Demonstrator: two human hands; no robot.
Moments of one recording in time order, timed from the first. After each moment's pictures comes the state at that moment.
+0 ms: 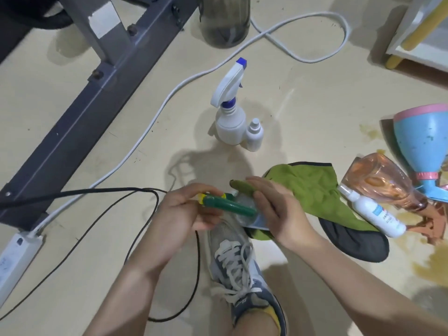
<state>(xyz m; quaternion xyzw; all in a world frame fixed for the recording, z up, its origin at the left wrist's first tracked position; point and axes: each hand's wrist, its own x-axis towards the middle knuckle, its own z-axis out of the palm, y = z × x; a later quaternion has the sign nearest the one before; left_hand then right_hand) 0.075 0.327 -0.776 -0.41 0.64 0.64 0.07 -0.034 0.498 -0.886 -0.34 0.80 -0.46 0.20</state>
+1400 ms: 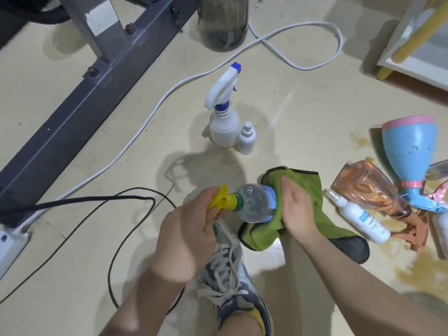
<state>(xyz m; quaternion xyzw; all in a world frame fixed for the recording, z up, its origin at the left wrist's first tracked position) 0.079 0.362 -0.788 -0.30 0.88 0.36 0.03 -0.061 0.510 -0.900 -0.03 0.84 -0.50 0.21</state>
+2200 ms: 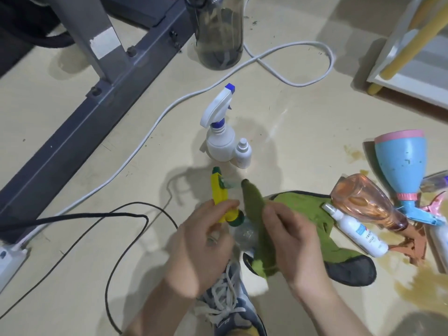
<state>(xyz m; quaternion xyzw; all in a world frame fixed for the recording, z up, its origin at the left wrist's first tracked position) 0.066 0.376 -0.796 -0.25 0.83 0.49 -0.05 -0.015 0.514 -0.810 -0.07 0.69 -0.67 0.27</state>
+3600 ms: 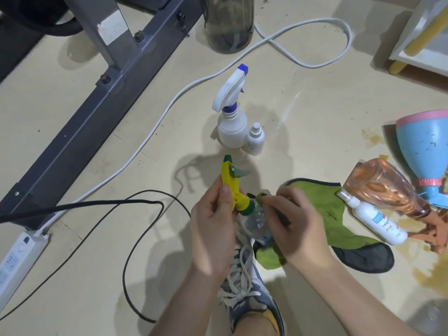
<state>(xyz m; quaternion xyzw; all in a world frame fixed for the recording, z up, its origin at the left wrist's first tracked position) 0.049 0.395 -0.799 -0.39 0.60 0.68 -0.17 -0.016 0.514 -0.846 -0.29 0.84 -0.45 0.04</state>
